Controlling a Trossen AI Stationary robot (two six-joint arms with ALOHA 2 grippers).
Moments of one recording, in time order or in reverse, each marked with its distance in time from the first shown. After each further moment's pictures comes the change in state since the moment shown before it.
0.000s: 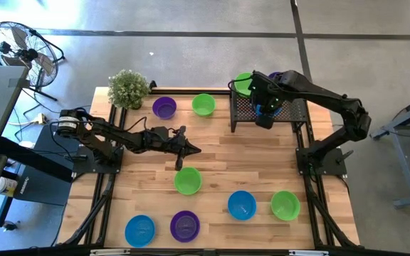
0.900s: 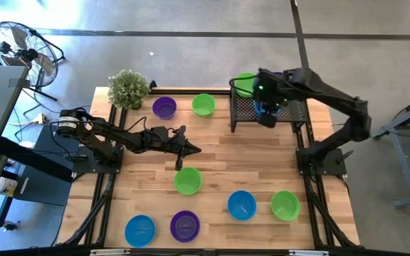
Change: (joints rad) left arm 0.000 0.000 0.000 0.014 0.000 0.000; right arm 0.112 -0.010 0.223 -0.144 0.097 0.087
